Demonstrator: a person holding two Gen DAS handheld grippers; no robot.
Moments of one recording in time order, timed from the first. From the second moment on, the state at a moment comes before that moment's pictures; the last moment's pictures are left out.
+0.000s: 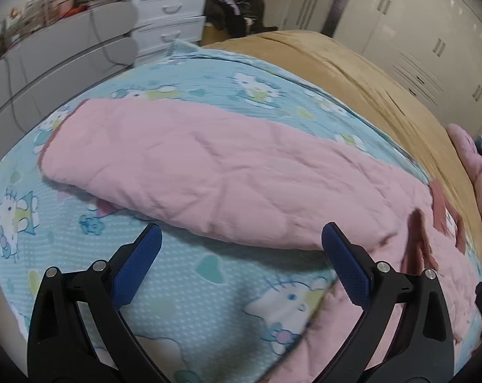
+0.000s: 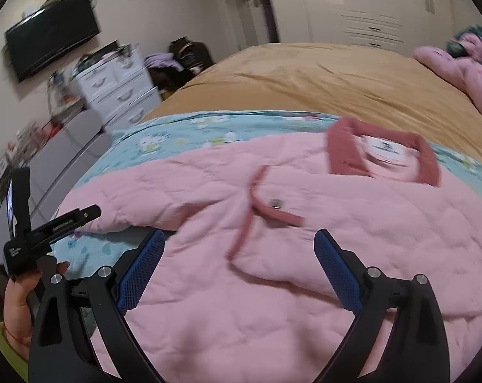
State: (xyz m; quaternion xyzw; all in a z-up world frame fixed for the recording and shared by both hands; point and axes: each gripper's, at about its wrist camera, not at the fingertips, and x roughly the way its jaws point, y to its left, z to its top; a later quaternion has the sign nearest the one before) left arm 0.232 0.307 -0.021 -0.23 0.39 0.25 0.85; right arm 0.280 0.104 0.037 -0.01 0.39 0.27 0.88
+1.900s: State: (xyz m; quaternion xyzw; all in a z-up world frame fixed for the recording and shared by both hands) left arm 0.223 0.243 0.147 -0.22 0.12 0.14 0.96; right arm 0.231 -0.066 0.034 0.16 0.39 0.18 0.89
